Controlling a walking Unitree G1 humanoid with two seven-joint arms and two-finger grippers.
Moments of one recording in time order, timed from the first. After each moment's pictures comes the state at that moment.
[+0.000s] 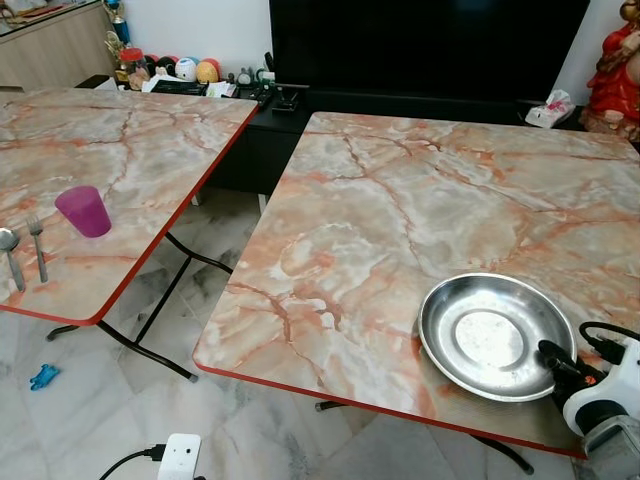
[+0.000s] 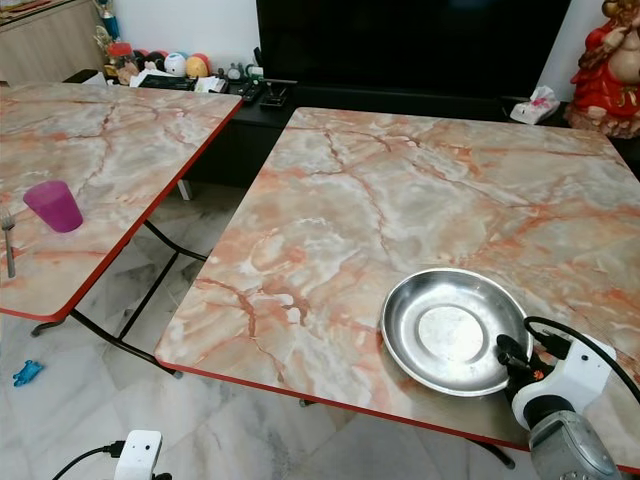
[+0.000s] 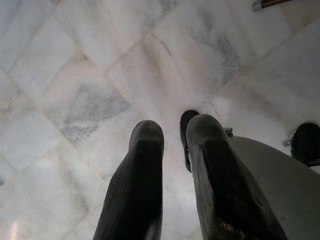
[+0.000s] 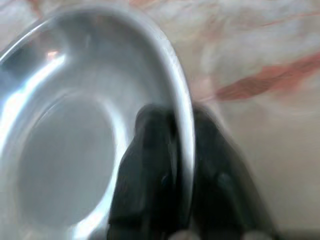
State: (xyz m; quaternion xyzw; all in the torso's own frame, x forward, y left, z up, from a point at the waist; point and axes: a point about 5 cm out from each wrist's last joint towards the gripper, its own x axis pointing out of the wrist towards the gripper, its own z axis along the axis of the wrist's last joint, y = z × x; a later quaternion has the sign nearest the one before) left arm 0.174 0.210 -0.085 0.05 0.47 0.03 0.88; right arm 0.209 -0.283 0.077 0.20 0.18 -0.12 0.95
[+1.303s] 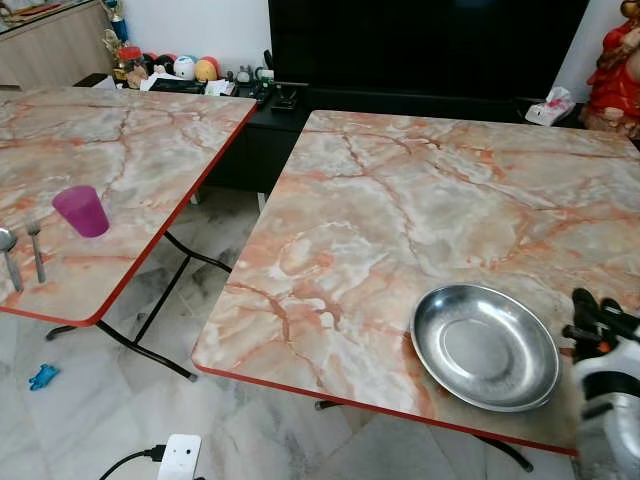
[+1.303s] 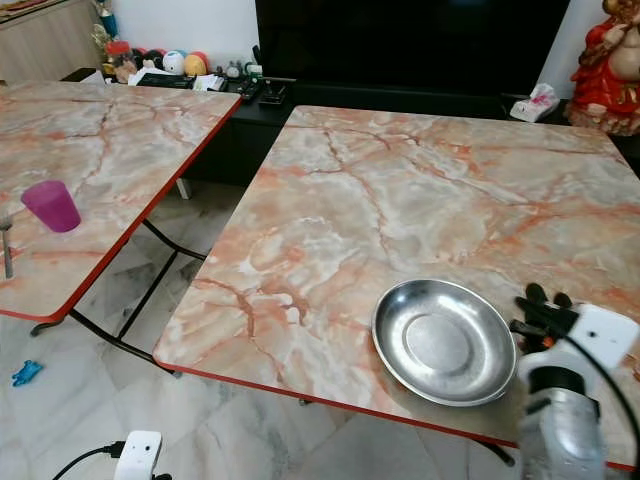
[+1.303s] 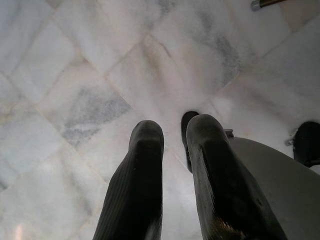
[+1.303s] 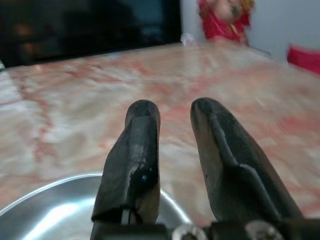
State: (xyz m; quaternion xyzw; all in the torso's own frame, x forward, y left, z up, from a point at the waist) left arm 0.175 0.211 -0.084 0.06 0.47 0.03 0.88; right arm 0.235 -0.255 0.120 0.01 -0.04 -0.15 0.99
